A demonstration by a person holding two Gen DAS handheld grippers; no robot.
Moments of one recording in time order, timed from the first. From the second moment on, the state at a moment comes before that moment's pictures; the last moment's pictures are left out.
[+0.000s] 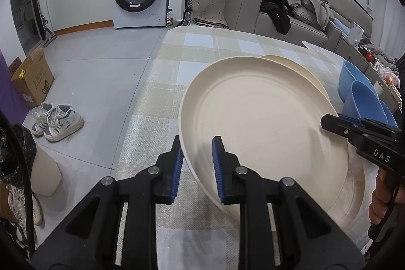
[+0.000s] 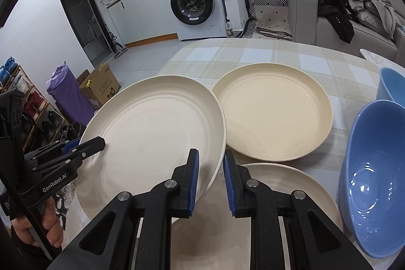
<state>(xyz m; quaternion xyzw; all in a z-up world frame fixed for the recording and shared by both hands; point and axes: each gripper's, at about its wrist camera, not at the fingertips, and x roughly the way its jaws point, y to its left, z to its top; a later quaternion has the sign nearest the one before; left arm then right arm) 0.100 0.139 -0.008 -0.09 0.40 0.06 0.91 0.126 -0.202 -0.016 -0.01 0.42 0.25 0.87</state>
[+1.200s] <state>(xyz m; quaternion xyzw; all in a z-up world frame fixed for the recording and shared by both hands) 0.068 0.062 0.032 -0.03 0.40 -0.02 0.91 0.050 -0.281 0.013 0.02 0.39 0.21 0.90</state>
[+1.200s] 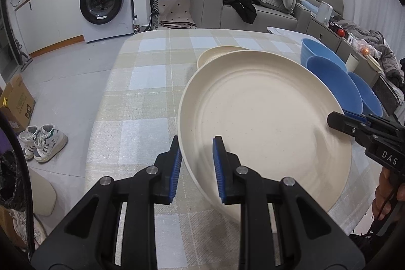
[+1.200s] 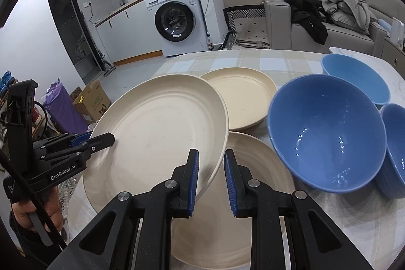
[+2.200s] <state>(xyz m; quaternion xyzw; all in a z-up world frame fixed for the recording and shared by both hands) 0.088 0.005 -0.007 0.03 0.44 -0.06 0.89 0.022 -0.327 -0.016 0.03 0.41 0.16 0.90</state>
